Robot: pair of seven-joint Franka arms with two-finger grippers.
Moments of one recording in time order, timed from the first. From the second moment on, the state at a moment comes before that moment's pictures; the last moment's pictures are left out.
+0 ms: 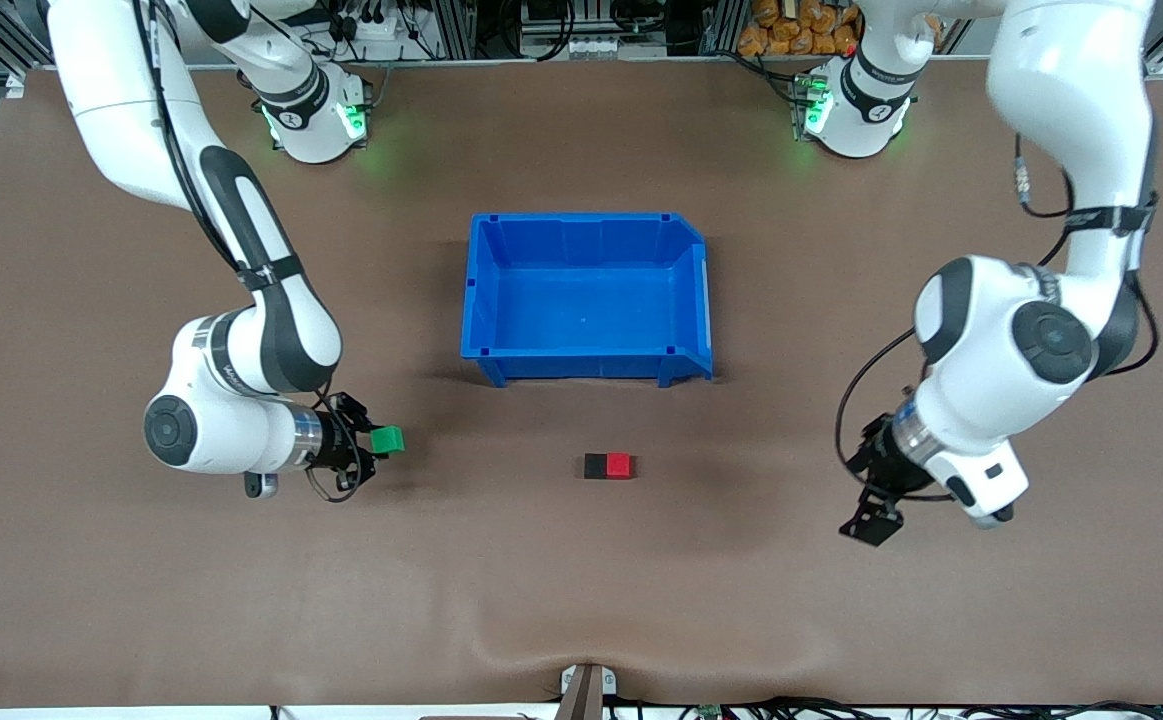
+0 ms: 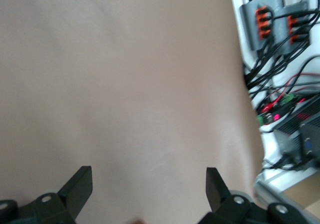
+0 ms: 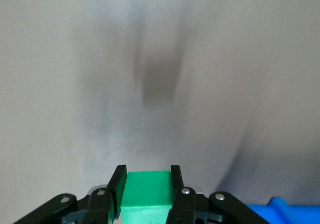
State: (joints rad) left arm -0.07 0.49 -0.18 -1.54 0.00 2.27 -1.40; right arm 0.22 0.69 0.01 -1.48 0.34 2.06 1.50
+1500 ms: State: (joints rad) left arm 0.16 0.07 -0.34 -1.71 0.02 1.80 -0.07; right arm 0.49 0.97 0.01 -1.21 0.34 2.39 1.98
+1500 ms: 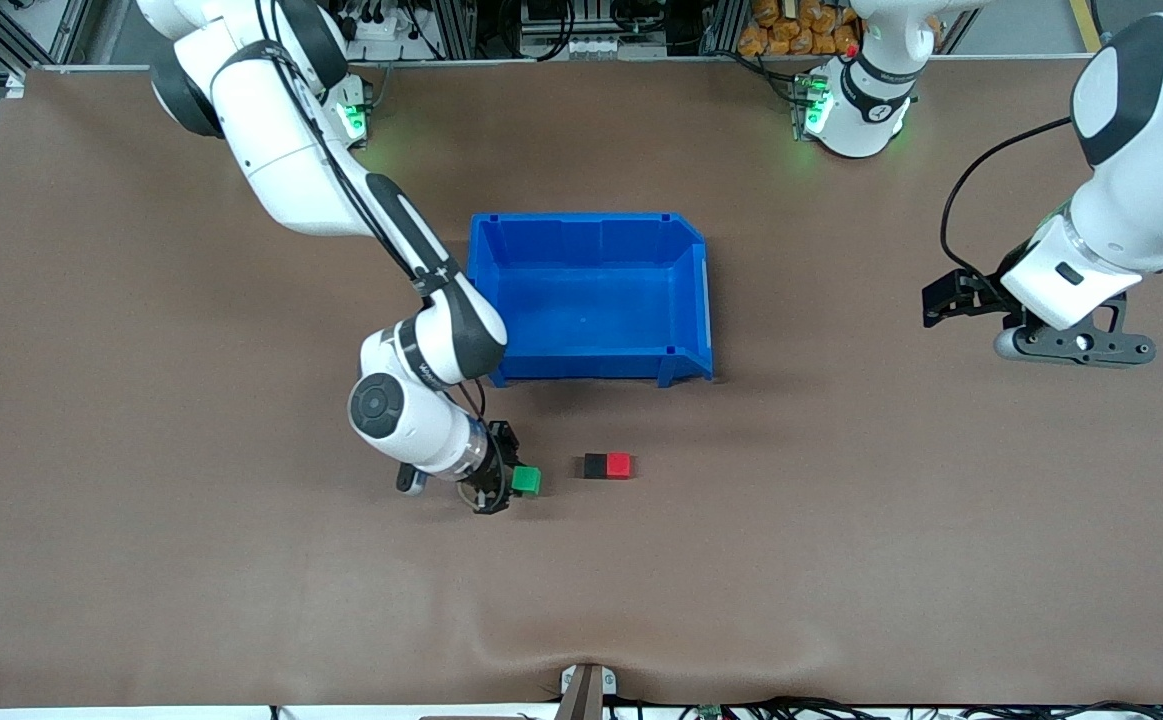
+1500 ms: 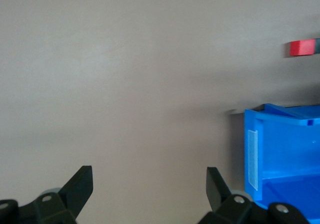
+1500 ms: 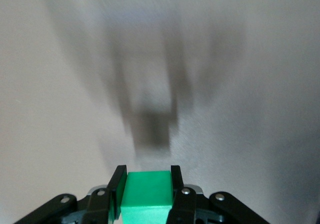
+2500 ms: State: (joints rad) left arm 0.15 0.08 -0.37 -1.68 0.03 1.80 -0.03; right arm 0.58 1.03 0.01 -1.17 0.34 2.42 2.04
